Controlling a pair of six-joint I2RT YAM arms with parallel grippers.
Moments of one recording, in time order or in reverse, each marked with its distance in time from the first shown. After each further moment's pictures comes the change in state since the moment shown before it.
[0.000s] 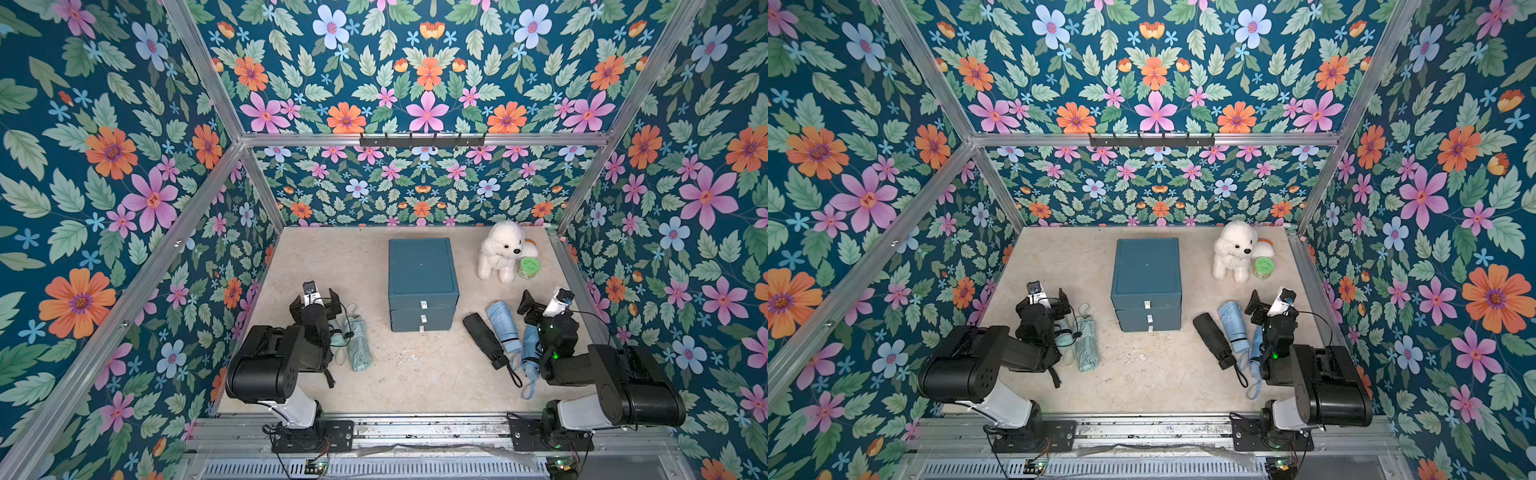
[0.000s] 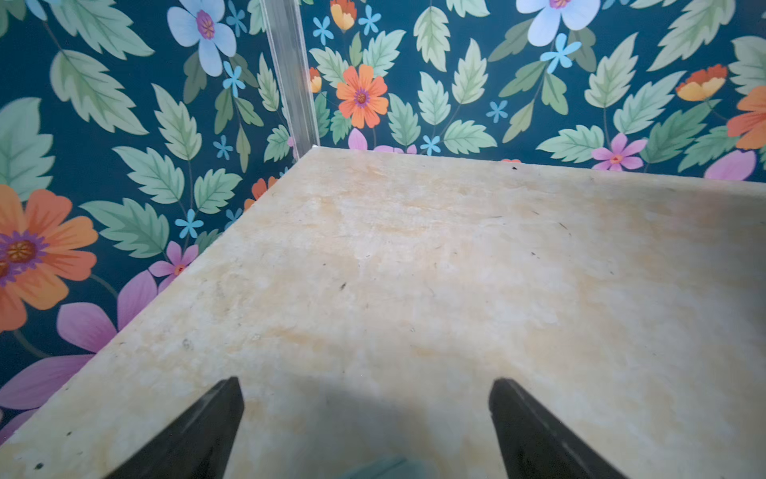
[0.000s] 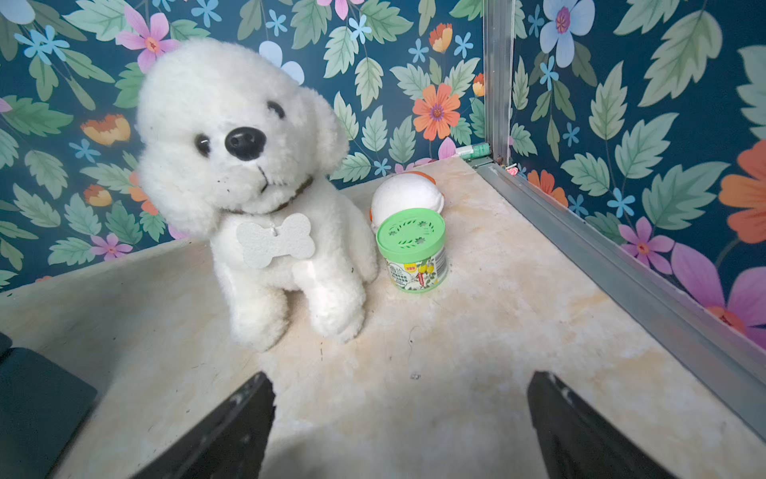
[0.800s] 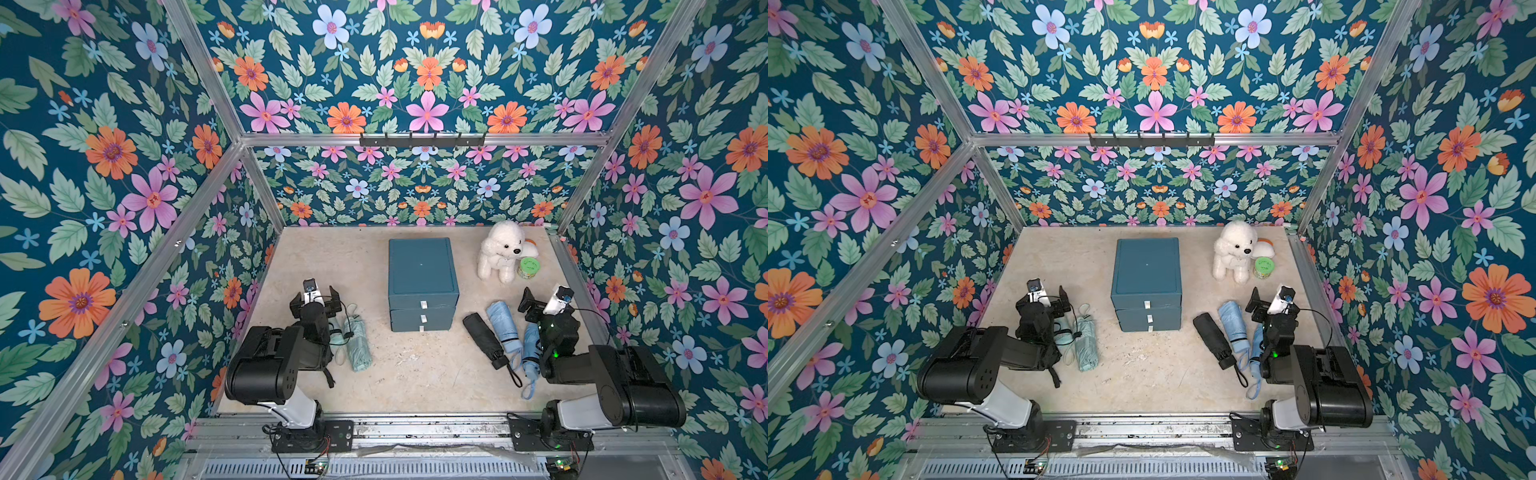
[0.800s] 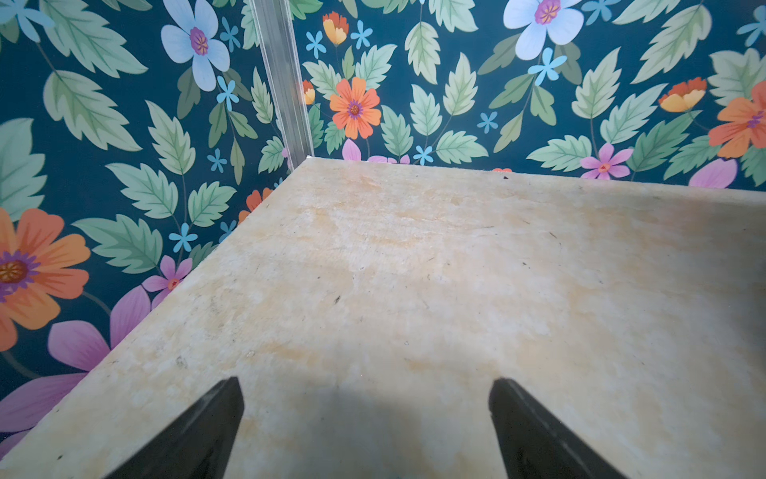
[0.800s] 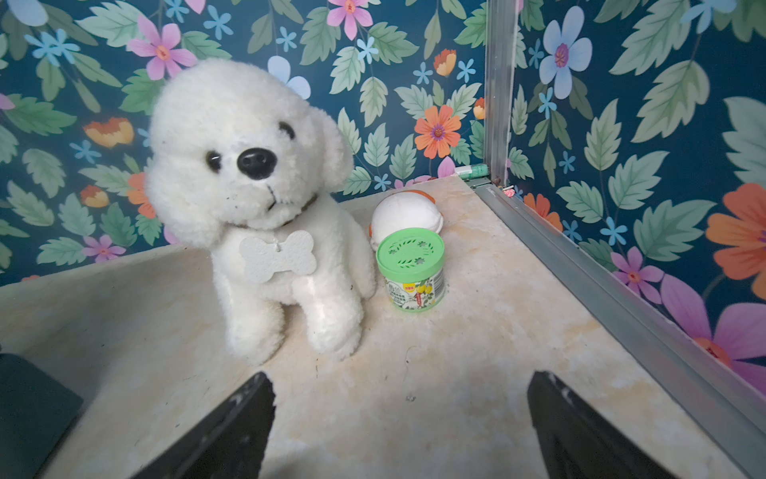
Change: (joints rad) left arm 0.006 -0.076 0.051 -0.101 -0.006 0.005; right arm 0.000 -0.075 0.049 -0.078 0.047 -0.031
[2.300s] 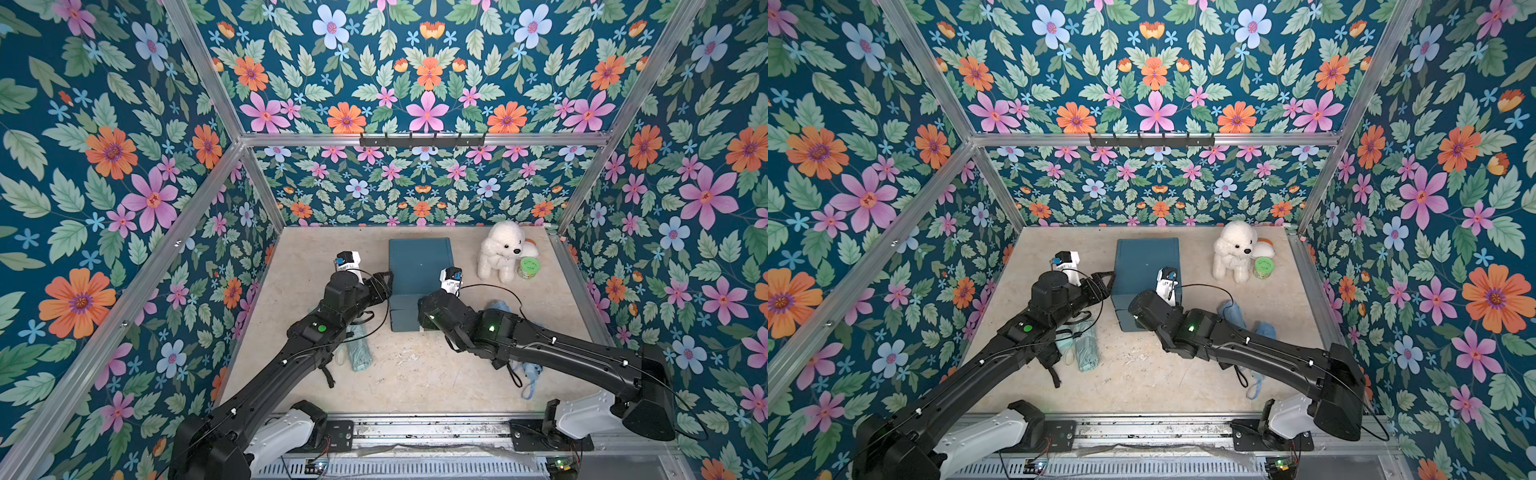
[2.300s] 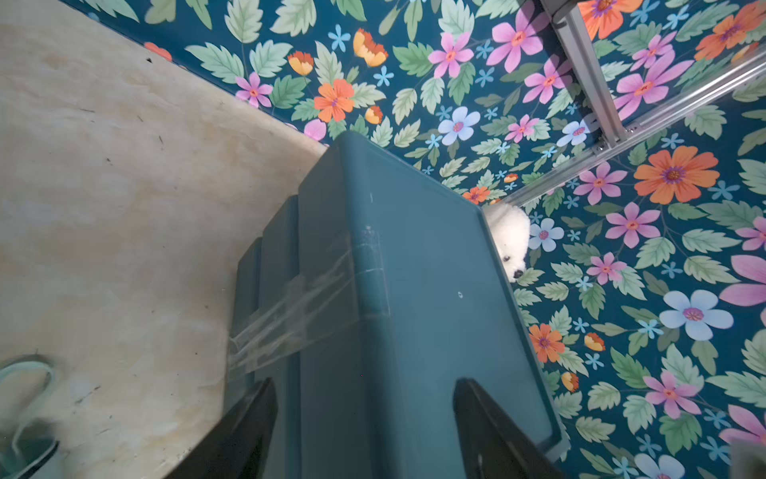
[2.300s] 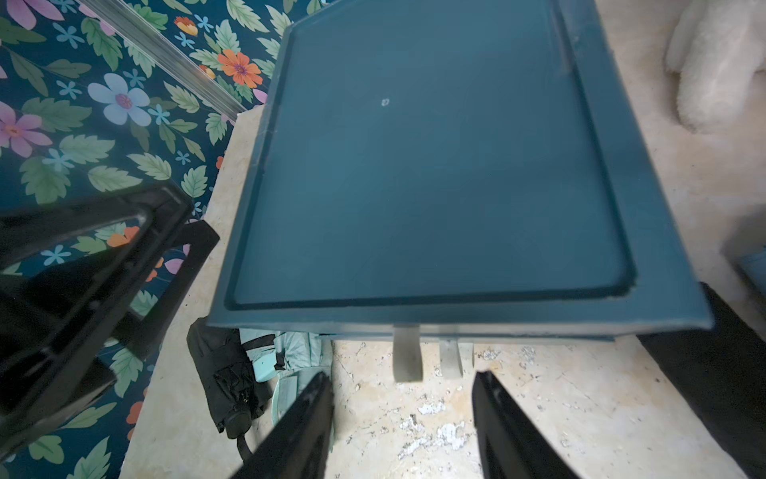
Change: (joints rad) left arm -0.480 -0.472 0.476 -1.098 0.376 -0.734; right arm 1.125 0.045 1.011 -1.619 0.334 0.787
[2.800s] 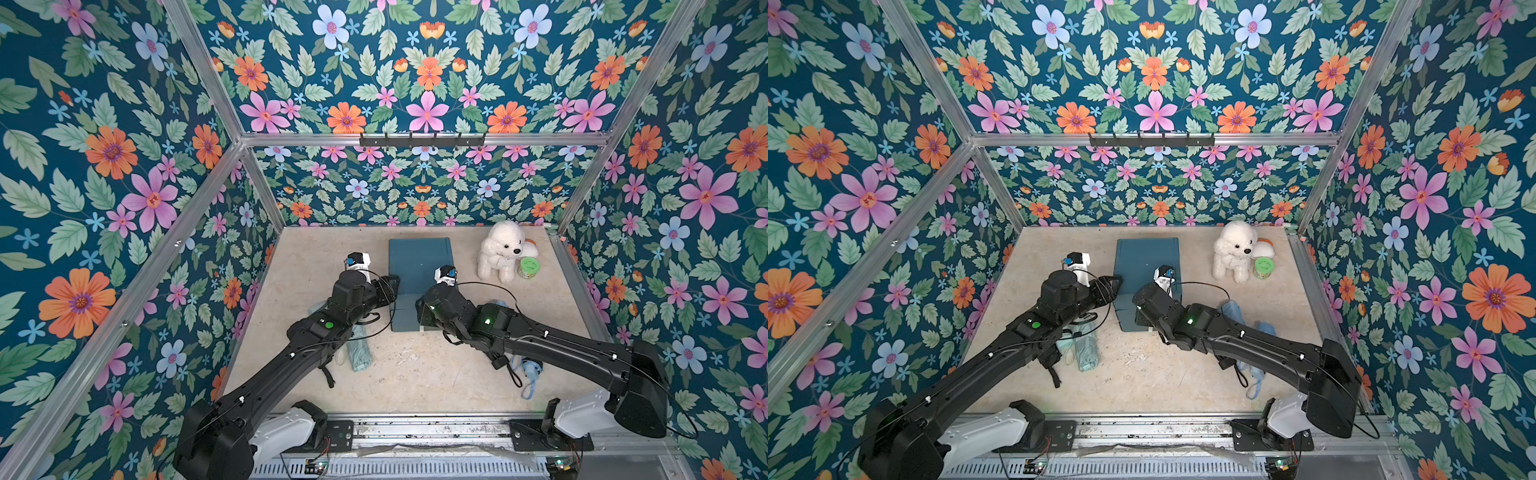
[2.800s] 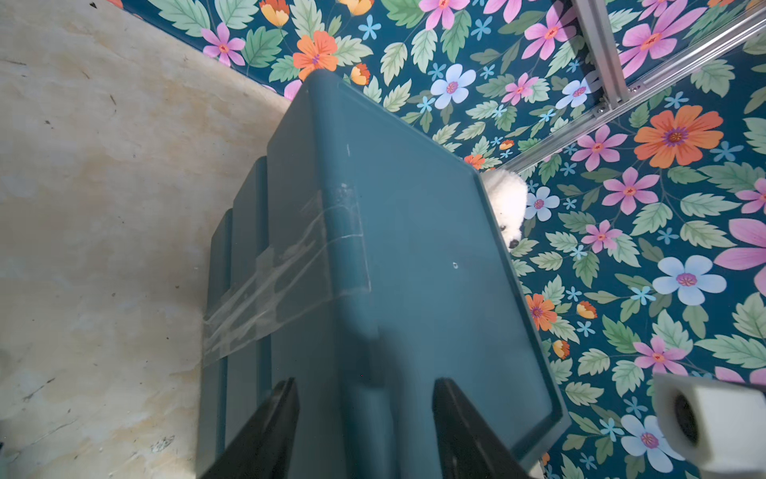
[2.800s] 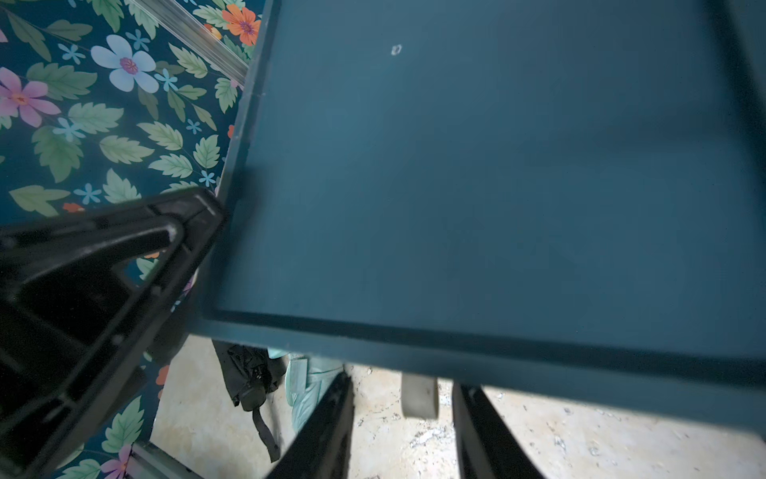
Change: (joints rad) left arm -0.030 0.058 0.005 0.013 0.049 0.000; right arm -0.055 0.050 0.002 0.061 -0.142 -0.034
